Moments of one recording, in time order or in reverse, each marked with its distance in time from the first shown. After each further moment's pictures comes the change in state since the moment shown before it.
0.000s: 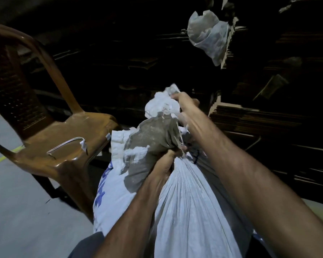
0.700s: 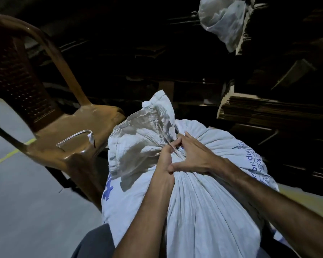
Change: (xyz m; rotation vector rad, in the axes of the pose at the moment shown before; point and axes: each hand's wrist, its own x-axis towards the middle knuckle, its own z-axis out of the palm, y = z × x) left_hand -0.007 0.003 -0.017 -0.128 0.173 0.021; right_hand -0.052 0.093 -0.102 -1.252 -0.761 -0.548
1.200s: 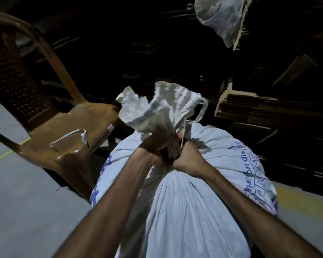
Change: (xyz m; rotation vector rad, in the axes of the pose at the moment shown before) left_hand 0.005 0.056 0.014 0.592 -0.033 0.005; right_hand 0.014 0.031 0.034 0.388 0.236 0.106
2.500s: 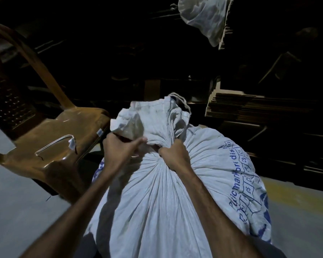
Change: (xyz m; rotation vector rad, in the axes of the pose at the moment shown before) left_hand -0.005 -0.026 -0.068 0.397 0.599 0.601; right_hand 0.015 -0.023 0.017 0.082 0.185 0.496
